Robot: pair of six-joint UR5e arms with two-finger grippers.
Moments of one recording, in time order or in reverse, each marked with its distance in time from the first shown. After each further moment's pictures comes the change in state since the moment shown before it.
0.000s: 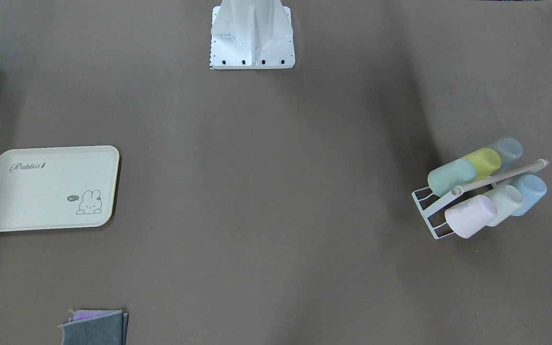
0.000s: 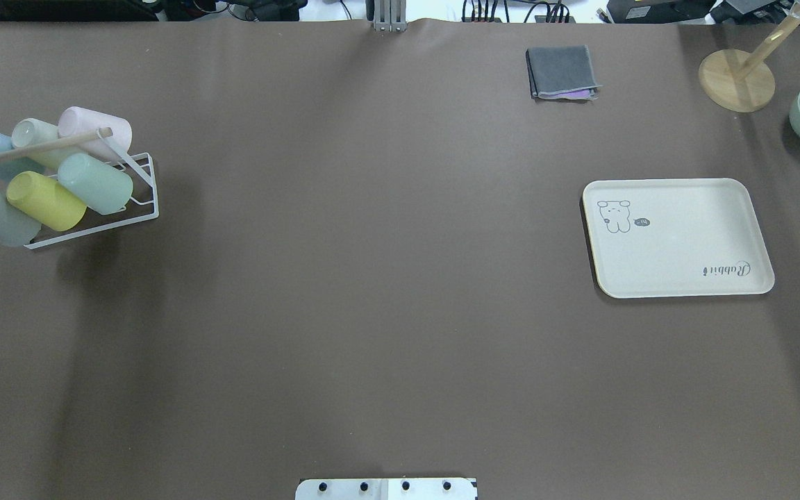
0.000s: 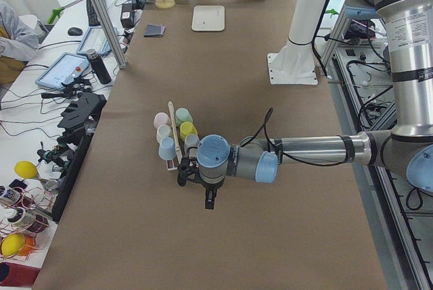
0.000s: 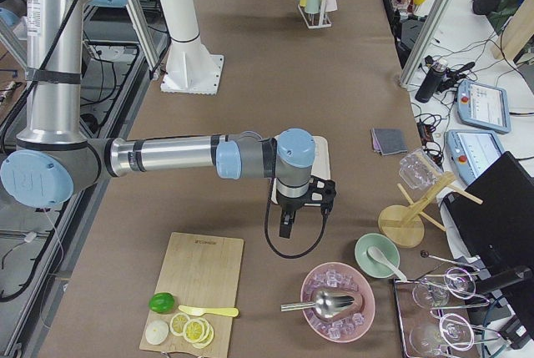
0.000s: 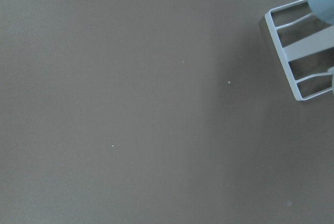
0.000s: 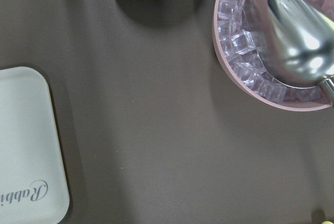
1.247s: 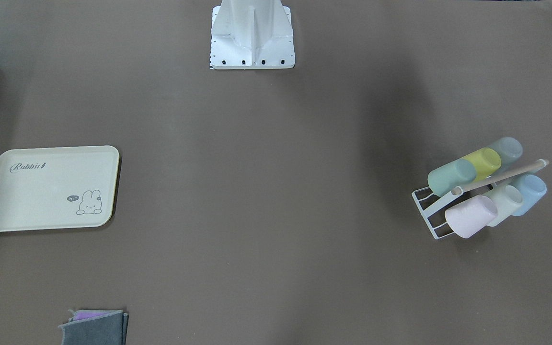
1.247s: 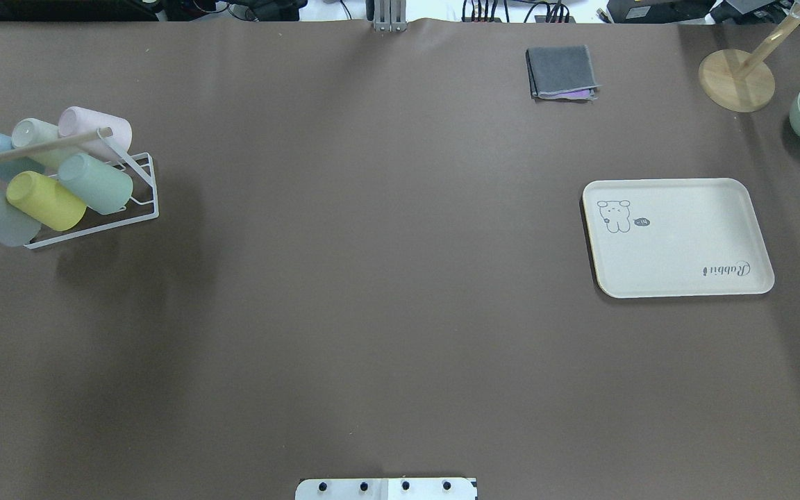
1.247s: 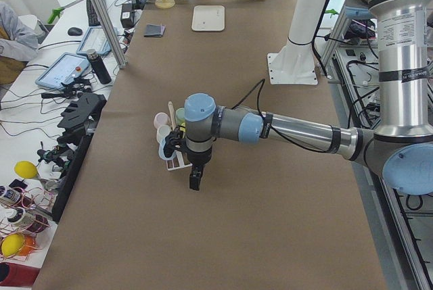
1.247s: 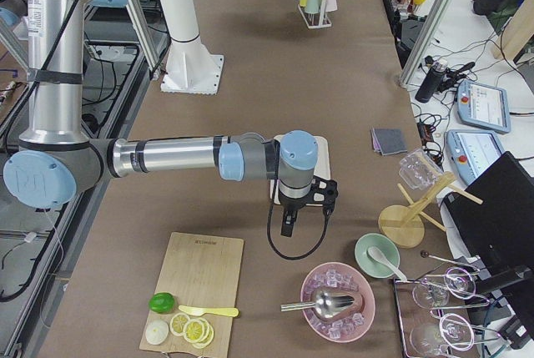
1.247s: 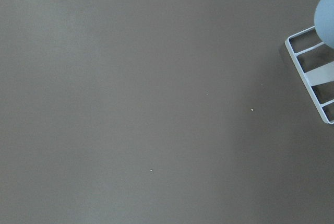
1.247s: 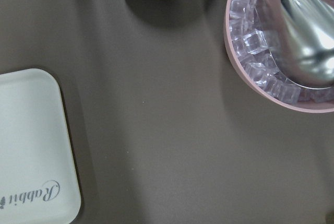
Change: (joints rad) left arm 0.073 -0.126 -0.162 0.303 0.225 0.002; right arm 0.001 0.012 -0.021 0.003 0.037 0.004
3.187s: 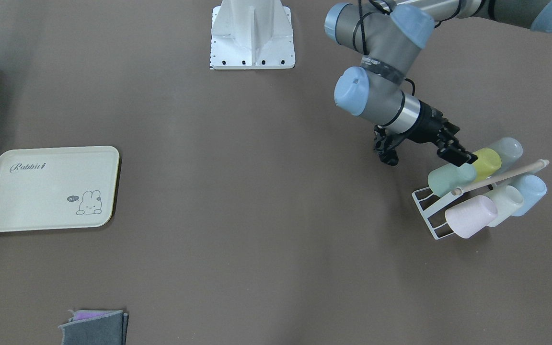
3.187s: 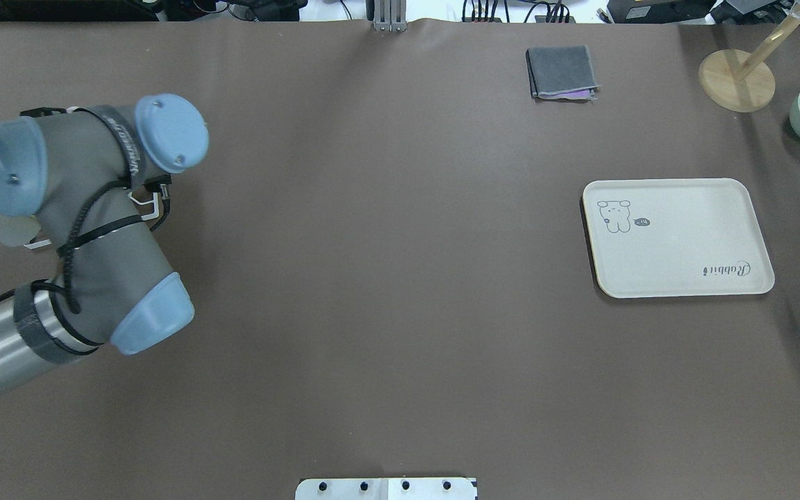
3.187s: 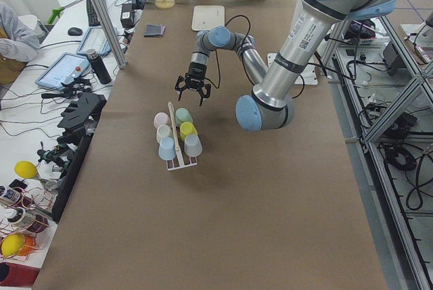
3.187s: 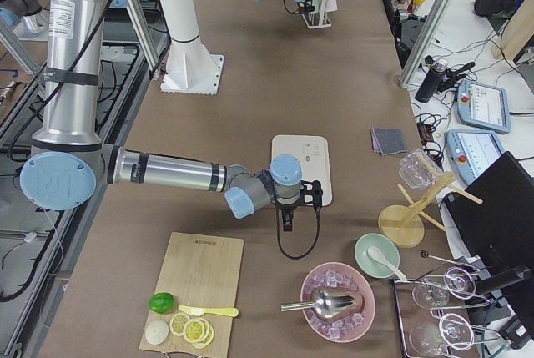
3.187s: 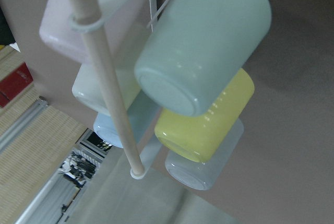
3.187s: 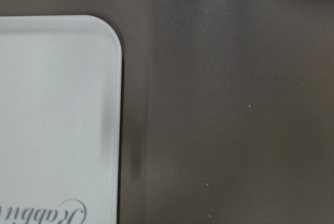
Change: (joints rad) left arm 0.807 -0.778 0.230 0.852 0.948 0.511; right arm -0.307 -0.017 -0.277 0.716 0.008 0.281
